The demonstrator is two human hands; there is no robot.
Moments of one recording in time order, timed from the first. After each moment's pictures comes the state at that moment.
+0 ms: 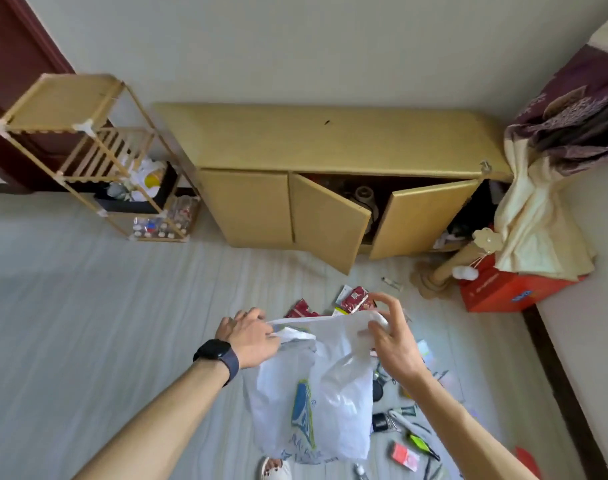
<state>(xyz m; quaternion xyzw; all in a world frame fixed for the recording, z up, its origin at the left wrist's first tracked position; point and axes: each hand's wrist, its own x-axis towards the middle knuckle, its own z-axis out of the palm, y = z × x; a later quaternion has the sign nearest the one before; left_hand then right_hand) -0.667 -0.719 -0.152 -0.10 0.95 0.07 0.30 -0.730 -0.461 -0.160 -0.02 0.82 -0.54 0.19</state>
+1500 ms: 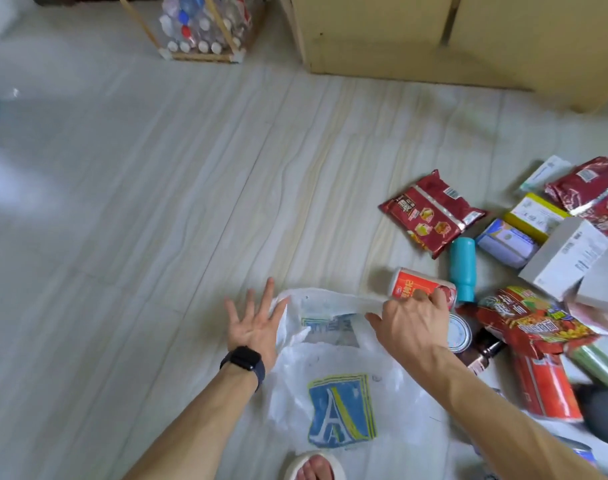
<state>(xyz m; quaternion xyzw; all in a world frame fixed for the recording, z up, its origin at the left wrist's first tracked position) -0.528 -0.827 -0.882 -0.27 0.89 -0.10 0.35 -0.691 -0.639 -0.866 -0.36 0.92 0.09 0.14</state>
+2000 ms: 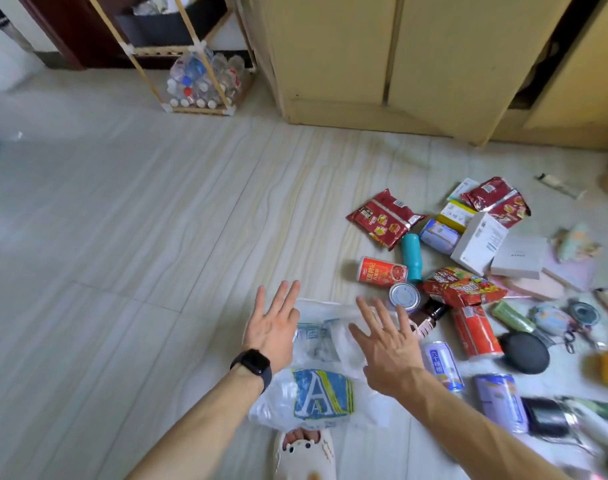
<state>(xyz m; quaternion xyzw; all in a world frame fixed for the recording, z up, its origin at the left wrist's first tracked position) -0.489 -0.745 -0.839 -0.11 0.97 -0.14 0.18 -0.588 -0.552 -0.847 -0.45 0.87 0.11 0.16</state>
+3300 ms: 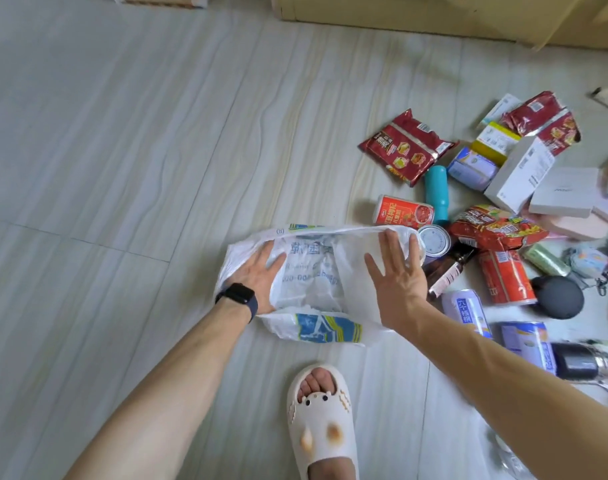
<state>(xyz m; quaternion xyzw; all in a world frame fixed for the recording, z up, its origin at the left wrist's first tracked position) -0.481 -0.830 -0.905 -0.14 0.93 0.01 0.33 -0.603 -0.603 -0.895 -0.38 0.83 0.34 0.21</state>
